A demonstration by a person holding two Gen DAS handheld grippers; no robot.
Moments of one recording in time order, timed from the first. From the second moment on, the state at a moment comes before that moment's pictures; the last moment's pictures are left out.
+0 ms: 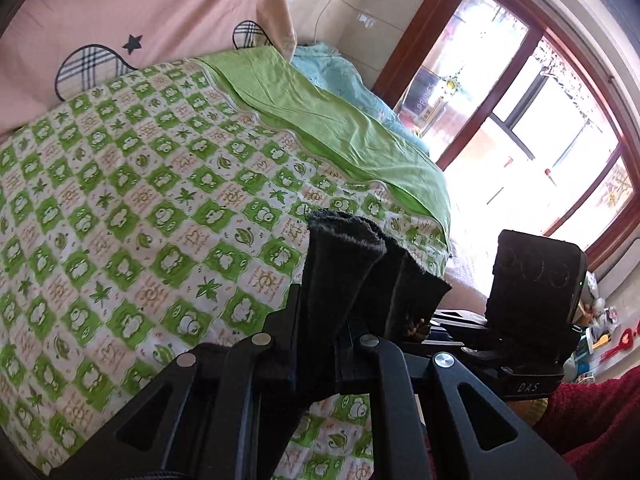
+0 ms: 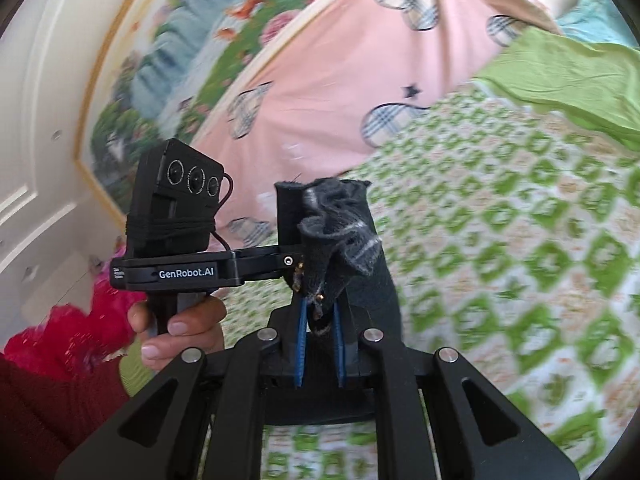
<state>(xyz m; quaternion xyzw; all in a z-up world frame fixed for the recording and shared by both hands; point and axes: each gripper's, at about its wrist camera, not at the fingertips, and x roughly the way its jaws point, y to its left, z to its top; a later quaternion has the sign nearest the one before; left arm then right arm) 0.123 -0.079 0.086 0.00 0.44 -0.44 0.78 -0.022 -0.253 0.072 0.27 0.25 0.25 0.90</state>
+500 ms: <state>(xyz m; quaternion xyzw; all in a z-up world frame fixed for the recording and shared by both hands) 0.089 0.030 0.050 -0.07 0.44 -0.37 0.82 -0.009 -0.167 0.049 0.22 0.30 0.33 0.87</state>
